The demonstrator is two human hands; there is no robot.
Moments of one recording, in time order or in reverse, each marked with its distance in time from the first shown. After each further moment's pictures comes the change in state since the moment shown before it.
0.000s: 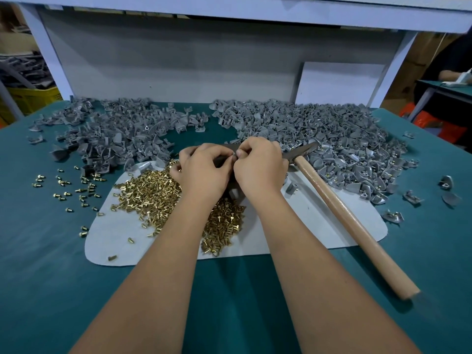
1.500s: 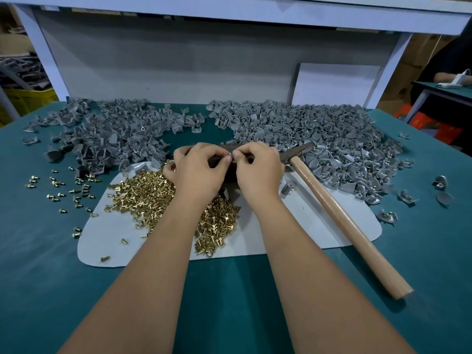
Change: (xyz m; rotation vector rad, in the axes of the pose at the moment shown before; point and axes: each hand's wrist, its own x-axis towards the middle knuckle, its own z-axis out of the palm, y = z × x) left_hand -0.001 0.000 -0.001 0.048 0.003 0.019; right_hand -0.002 0.019 0.005 0.251 -0.005 -0.048
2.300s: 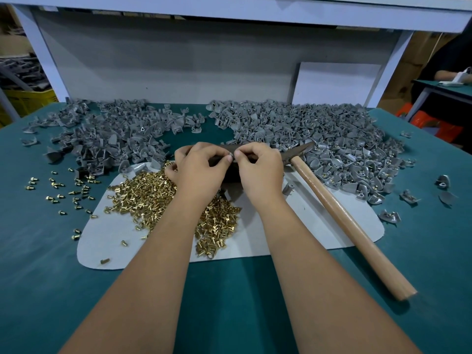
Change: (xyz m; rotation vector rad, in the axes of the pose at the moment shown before) left_hand 0.001 0.002 -0.003 -0.094 -0.054 -0.015; right_hand -0.001 0.002 -0.004 0.175 -0.020 0.023
